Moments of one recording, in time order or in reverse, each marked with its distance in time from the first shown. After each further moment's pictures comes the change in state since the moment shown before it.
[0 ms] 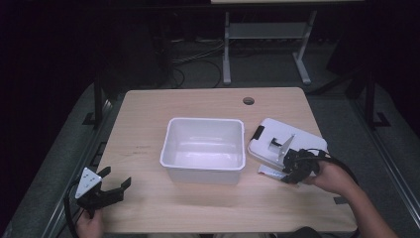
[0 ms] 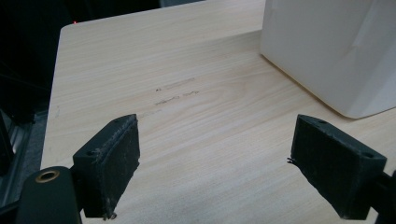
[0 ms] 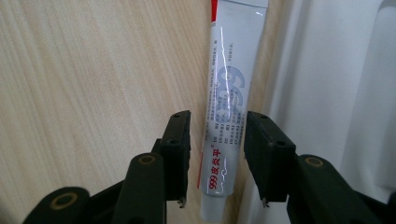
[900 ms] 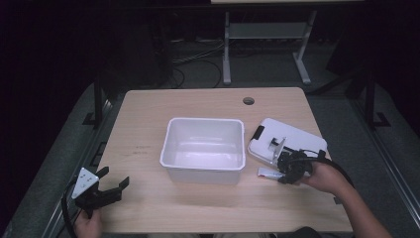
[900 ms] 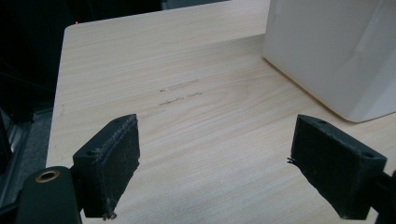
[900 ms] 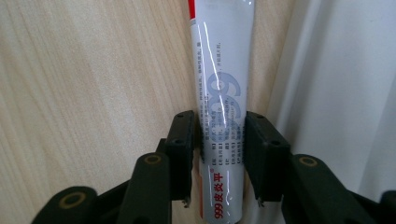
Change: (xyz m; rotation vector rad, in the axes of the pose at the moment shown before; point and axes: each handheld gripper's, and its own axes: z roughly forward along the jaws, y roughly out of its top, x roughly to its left) left arm 0.004 -0.001 -0.003 -0.012 0.001 -0.019; right arm -0.001 0.009 0.019 0.057 -0.016 -0.027
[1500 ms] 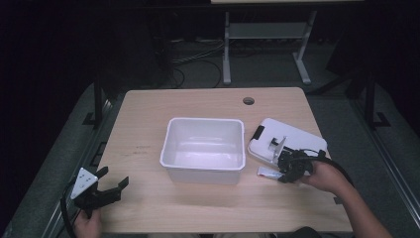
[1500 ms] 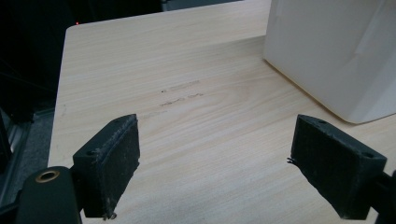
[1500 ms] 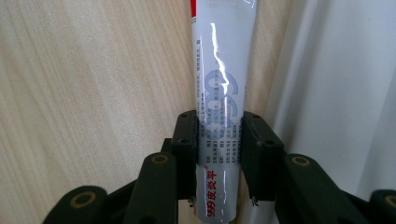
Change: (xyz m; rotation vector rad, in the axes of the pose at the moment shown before) left arm 0.001 0.000 -0.001 -0.006 0.000 -0.007; right arm -0.003 0.000 0.000 -0.003 0.012 0.003
